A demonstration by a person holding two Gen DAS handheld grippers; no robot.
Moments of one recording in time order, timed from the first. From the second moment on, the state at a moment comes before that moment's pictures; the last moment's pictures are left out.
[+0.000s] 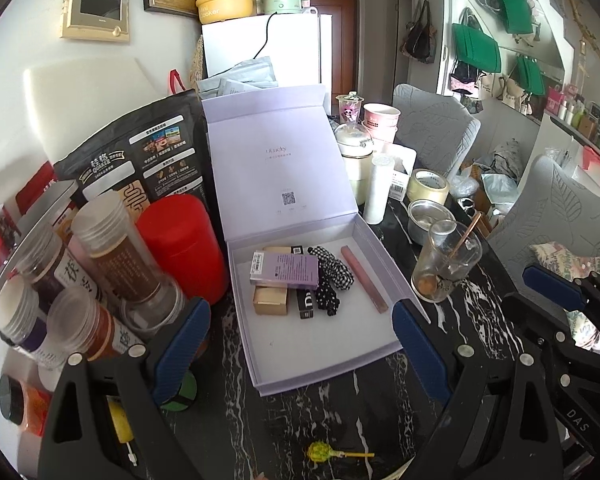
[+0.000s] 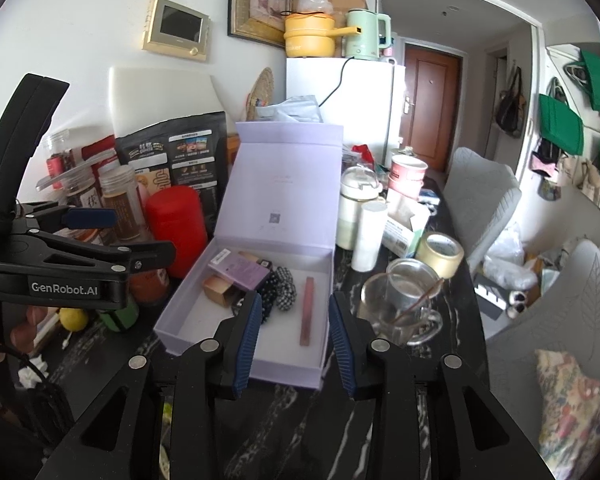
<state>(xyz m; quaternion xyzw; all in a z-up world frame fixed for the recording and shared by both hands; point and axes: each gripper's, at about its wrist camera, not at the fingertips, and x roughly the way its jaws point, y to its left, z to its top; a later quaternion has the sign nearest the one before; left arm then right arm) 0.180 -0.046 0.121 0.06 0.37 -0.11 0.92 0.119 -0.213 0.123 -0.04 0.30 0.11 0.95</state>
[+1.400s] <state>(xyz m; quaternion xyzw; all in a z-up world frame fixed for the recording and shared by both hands) 0.067 -0.013 0.014 0.03 0.43 -0.14 0.89 0.017 -0.194 0.022 -0.03 0.37 0.14 0.92</state>
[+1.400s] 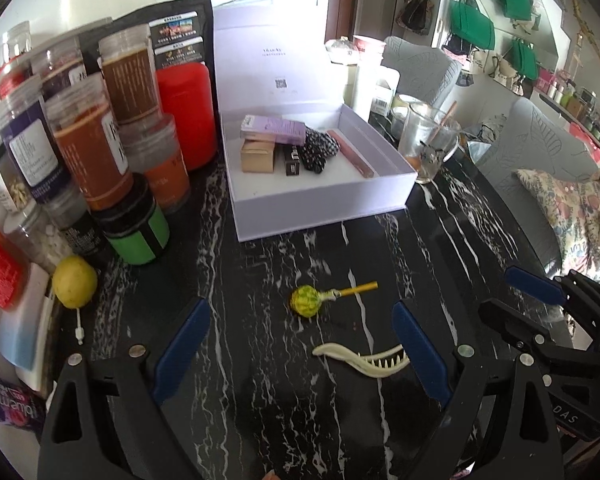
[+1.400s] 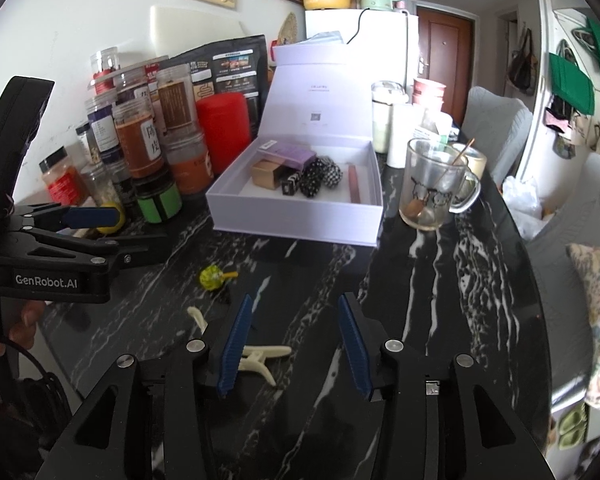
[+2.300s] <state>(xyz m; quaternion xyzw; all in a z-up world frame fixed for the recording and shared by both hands) 0.079 -0.070 -0.068 -0.06 0.55 -0.19 0.81 0.018 -0.254 -0.038 0.03 0.44 0.09 0.89</state>
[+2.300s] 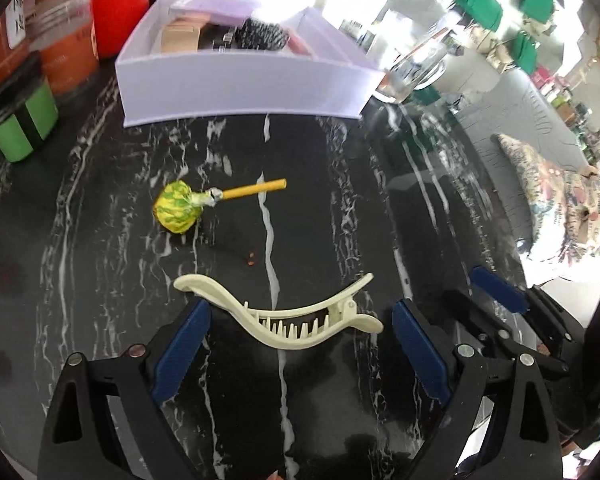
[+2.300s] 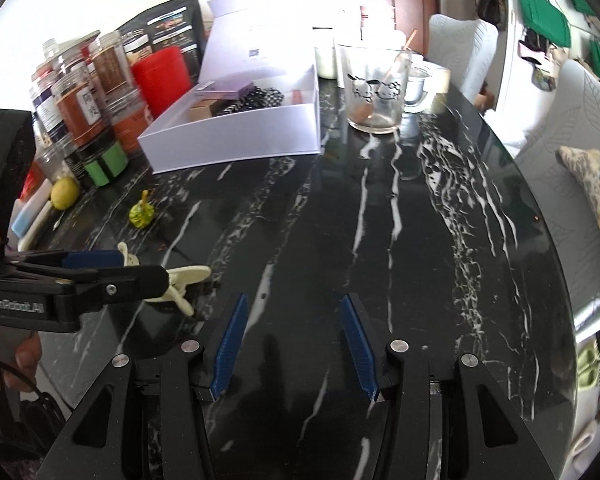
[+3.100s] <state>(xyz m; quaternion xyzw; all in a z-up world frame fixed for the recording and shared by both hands) 0.085 -0.088 -0.078 0.04 0.55 -0.16 0.82 0.026 -0.260 -0.043 0.04 0.45 0.10 0.89</state>
